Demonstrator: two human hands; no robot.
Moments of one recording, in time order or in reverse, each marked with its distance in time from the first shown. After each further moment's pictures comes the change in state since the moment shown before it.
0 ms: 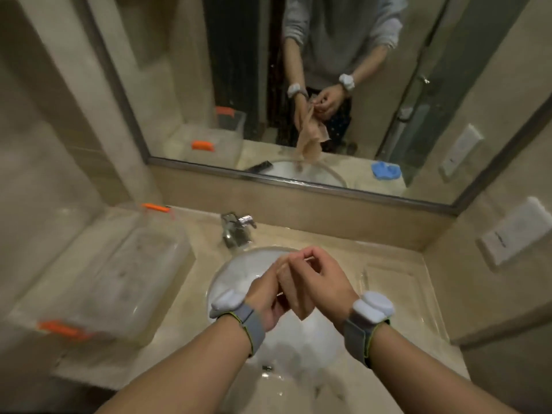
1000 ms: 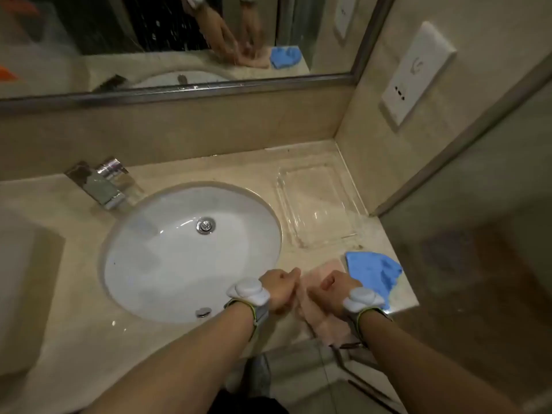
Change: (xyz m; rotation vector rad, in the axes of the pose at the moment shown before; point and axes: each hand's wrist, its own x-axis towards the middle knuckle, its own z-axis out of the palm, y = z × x) left_hand 0.066 -0.190 0.075 1.082 -0.374 -0.227; right_hand -0.058 0.285 -0.116 -0.580 0.062 0.695
